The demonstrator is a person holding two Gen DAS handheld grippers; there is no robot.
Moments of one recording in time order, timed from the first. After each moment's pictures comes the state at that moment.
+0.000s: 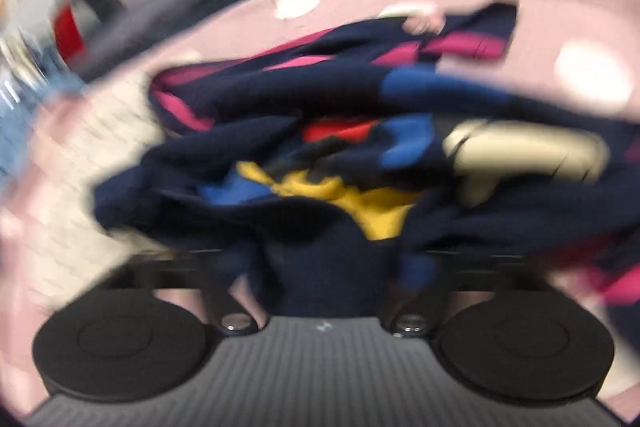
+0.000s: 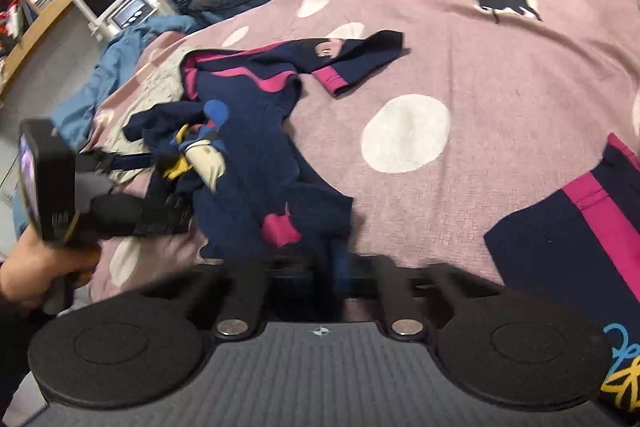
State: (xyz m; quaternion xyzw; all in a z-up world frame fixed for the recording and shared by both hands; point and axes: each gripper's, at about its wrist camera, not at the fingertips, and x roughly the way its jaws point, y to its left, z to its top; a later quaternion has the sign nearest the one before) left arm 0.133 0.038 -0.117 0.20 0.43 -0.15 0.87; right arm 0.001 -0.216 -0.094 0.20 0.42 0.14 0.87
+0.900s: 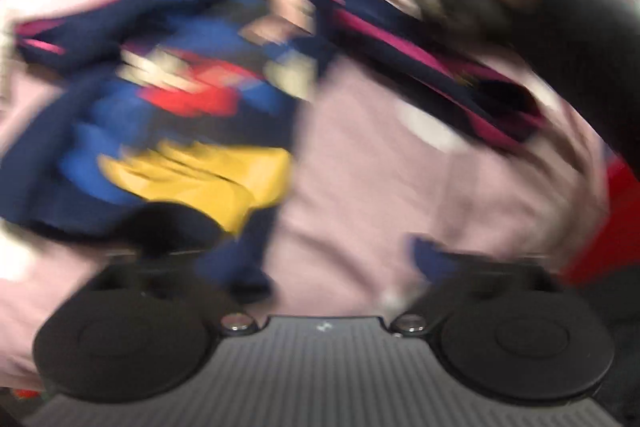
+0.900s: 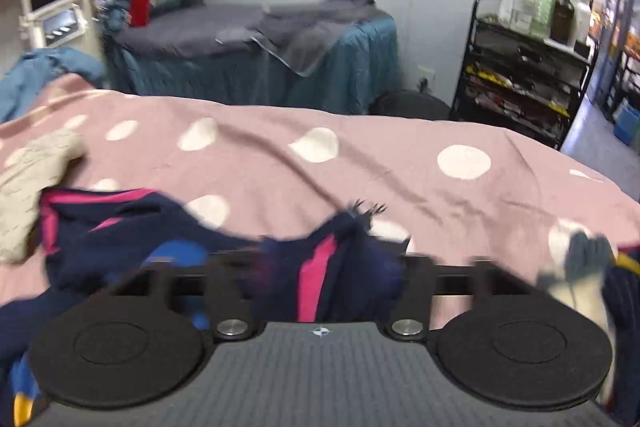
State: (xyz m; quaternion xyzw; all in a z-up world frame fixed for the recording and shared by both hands) left arm -0.038 0.011 -0.058 0.07 0.48 -0.32 0.81; right arm 0.072 -0.262 -0.020 0.02 0.31 0.01 0.95
